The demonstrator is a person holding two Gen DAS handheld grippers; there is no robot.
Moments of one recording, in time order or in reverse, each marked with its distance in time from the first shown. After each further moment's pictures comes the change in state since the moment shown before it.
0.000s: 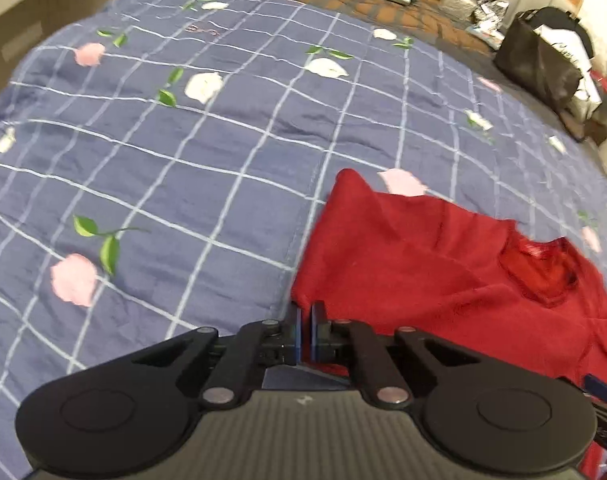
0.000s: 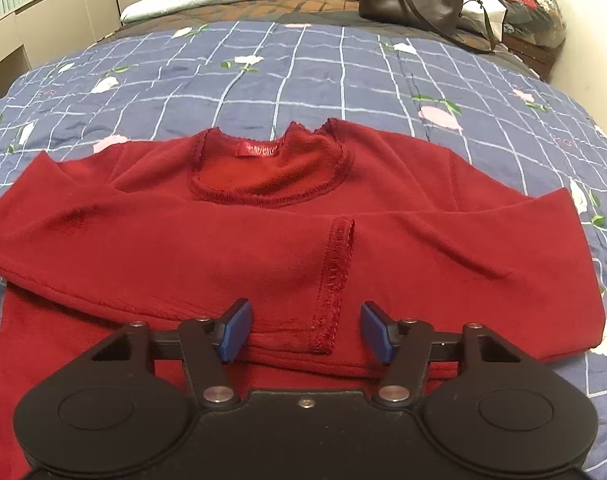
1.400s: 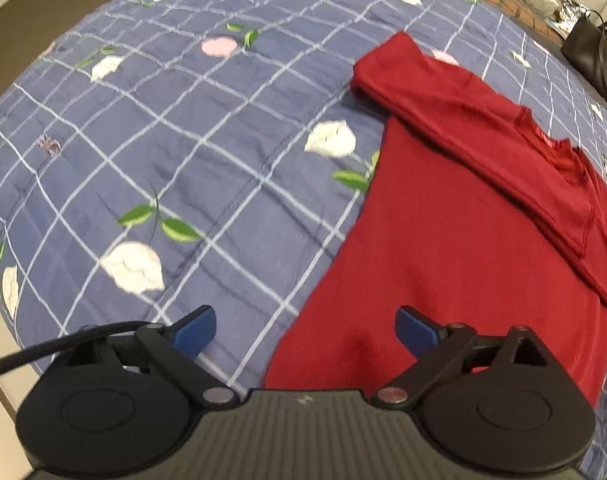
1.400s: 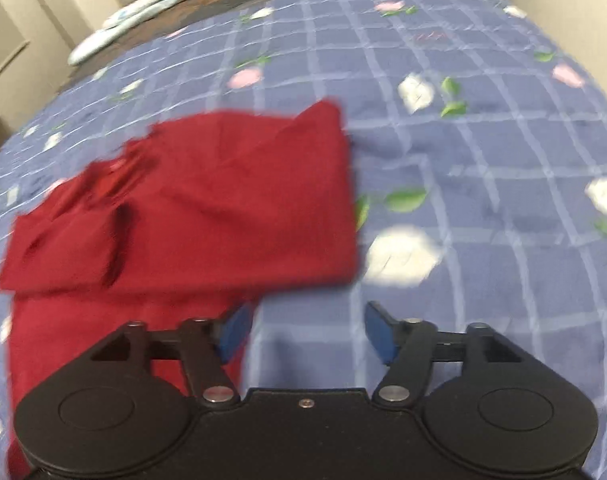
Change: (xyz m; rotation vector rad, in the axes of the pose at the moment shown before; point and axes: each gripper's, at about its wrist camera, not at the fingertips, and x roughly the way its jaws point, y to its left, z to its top) left arm -0.114 -0.027 -0.194 -0.263 0.128 0.166; right arm -0.057 -0.225 -0.044 0.235 0.147 0.171
